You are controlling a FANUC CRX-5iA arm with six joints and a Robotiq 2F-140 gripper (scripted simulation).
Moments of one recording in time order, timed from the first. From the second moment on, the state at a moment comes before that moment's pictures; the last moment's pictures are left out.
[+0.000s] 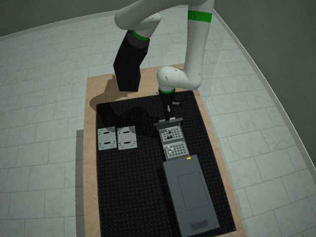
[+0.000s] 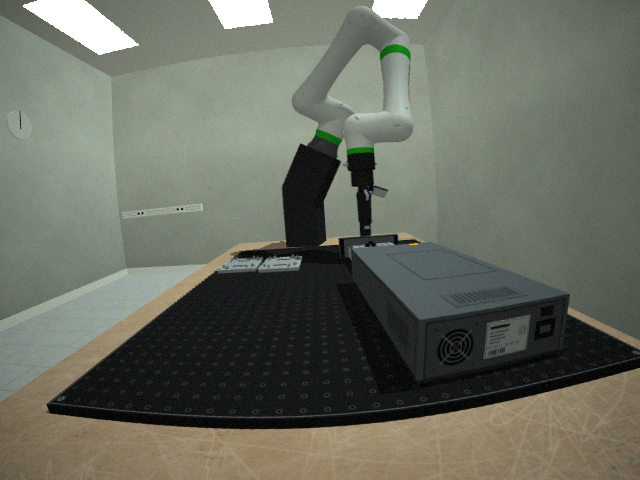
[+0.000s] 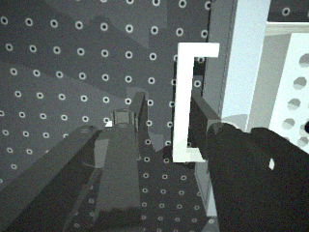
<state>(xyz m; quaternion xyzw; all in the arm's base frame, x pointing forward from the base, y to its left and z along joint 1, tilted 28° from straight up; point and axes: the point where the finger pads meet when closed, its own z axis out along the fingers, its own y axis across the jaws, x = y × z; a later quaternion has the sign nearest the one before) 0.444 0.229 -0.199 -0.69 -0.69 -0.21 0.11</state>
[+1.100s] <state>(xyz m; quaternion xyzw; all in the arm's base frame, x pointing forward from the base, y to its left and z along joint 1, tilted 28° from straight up) 0.439 0.212 -0.167 -0.69 -0.69 -0.21 0.11</state>
